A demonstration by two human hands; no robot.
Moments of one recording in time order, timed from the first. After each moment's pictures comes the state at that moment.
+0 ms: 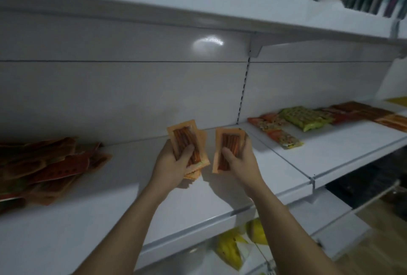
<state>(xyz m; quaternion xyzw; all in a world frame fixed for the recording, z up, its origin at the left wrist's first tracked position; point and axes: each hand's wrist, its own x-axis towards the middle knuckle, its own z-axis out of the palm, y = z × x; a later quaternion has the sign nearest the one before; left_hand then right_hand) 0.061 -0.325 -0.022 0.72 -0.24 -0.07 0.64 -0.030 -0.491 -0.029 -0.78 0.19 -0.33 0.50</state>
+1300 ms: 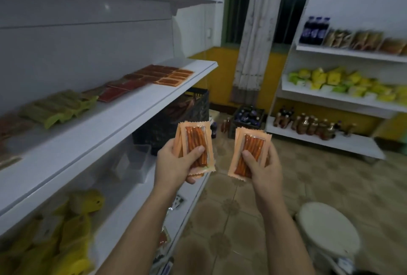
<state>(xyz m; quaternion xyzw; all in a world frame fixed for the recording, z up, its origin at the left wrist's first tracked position) -0.367 -0.800 -0.048 0.58 -0.42 -0.35 0.60 -0.551 -0.833 -0.072 -0.47 0.44 -0.63 0.45</state>
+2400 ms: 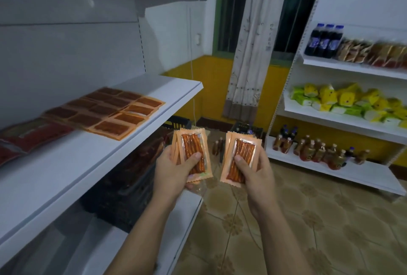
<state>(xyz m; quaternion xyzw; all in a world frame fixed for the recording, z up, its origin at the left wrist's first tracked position) -0.381 -1.200 -0.070 0.59 -0.41 -0.37 0.60 -0.559 -1.224 -0.077 -0.46 0.43 -0.59 0.50</state>
